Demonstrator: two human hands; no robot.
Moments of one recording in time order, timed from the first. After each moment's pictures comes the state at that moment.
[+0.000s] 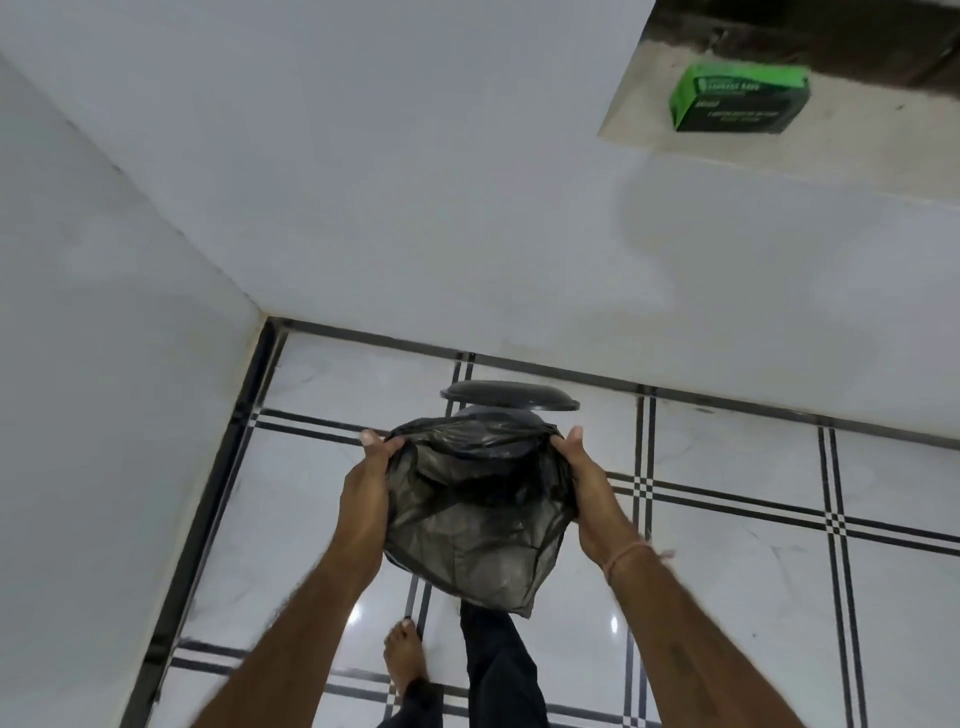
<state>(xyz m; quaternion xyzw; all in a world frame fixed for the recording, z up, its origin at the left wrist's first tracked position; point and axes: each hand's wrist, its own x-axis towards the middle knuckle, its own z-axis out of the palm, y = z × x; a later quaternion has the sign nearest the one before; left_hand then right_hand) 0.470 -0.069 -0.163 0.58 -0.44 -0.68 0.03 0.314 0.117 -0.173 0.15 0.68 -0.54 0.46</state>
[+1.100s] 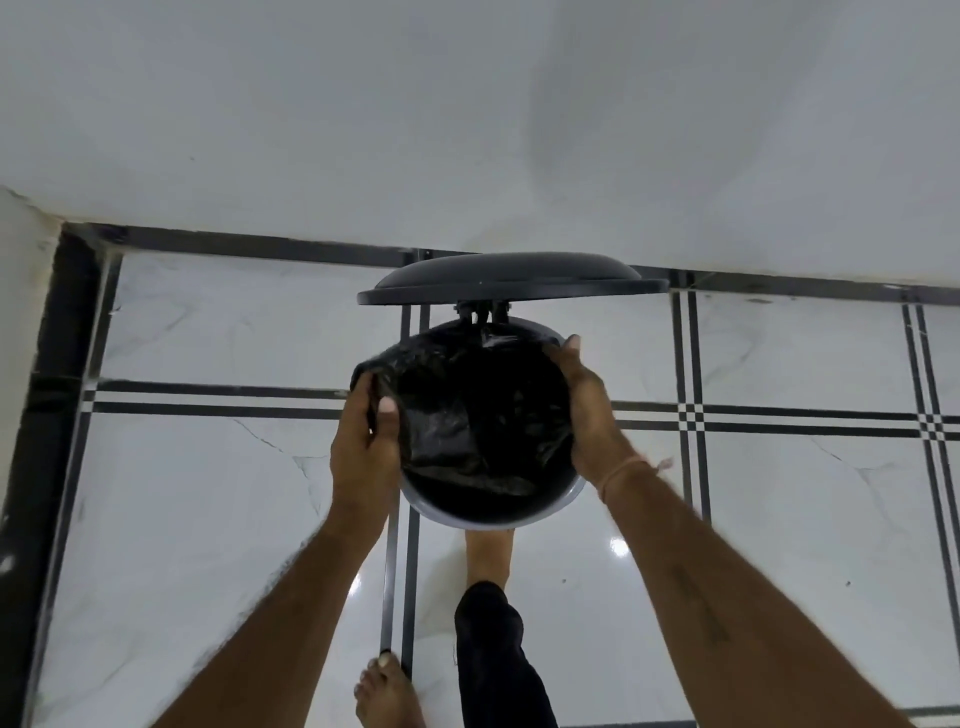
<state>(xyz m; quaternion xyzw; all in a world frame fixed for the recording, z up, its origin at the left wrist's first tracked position) 0.414 -0.064 -0.527 0.46 -0.65 -0.60 0.07 0.254 0.096 -0.525 0.19 0.68 -0.58 0.41</state>
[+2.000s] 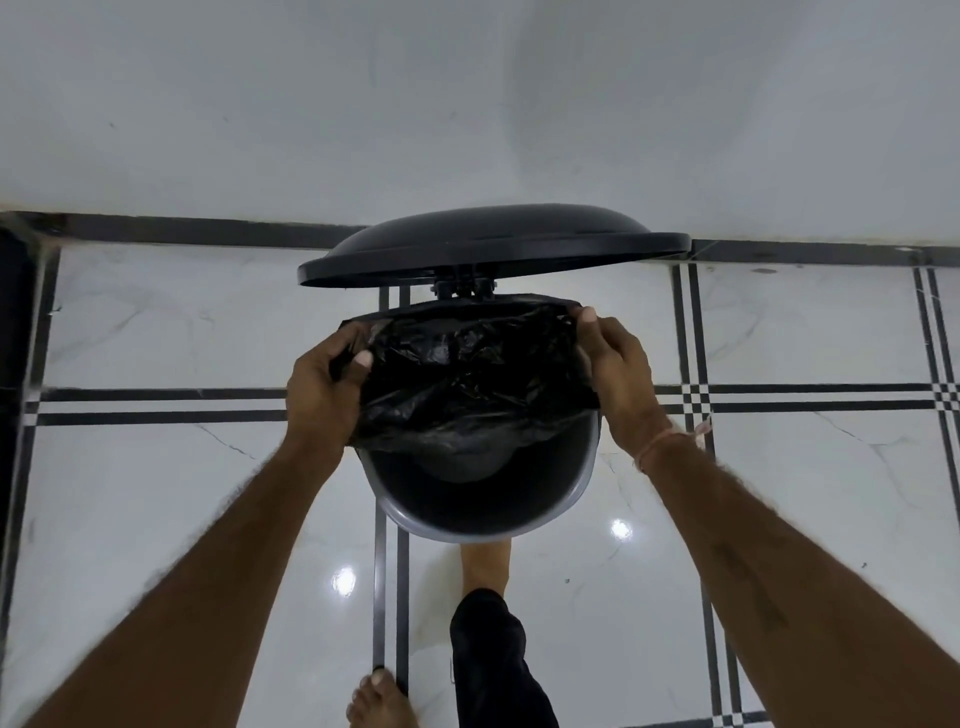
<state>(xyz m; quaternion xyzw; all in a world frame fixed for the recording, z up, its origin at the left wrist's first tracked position) 0.367 -0.117 -0.587 0.42 -0.68 -0.60 0.02 0.214 0.133 -0.560 0.06 0.84 -0.47 0.25</state>
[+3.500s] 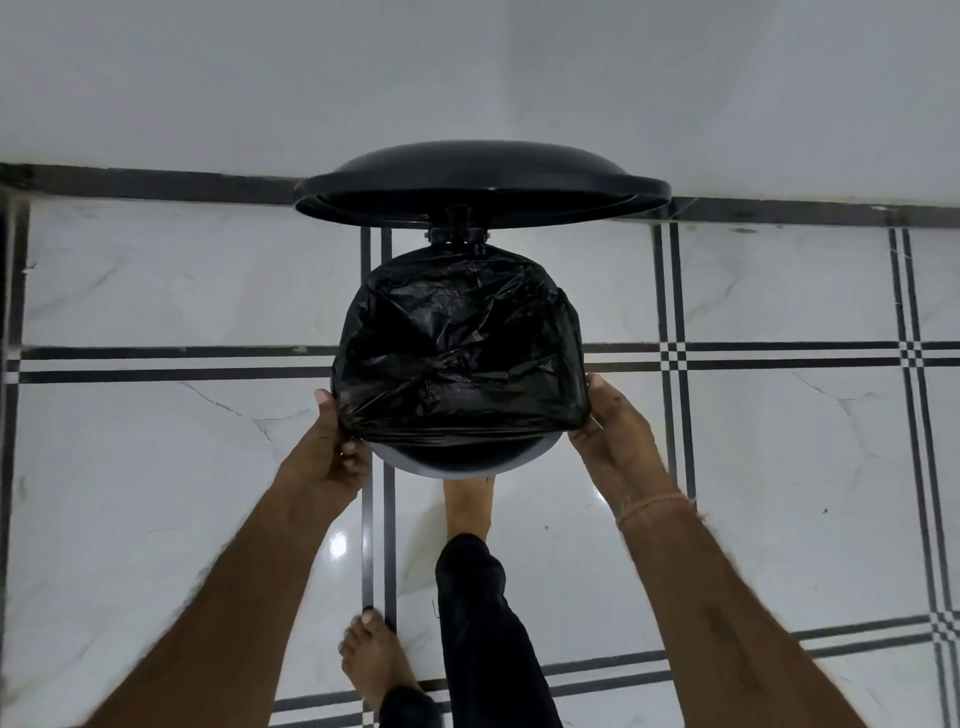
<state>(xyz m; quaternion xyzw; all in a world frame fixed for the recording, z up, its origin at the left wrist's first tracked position) 0.439 -0.055 -0.579 0.60 -0.22 -0.77 -0.05 0.304 0.209 -0.574 0.35 0.55 -0.71 0.27</state>
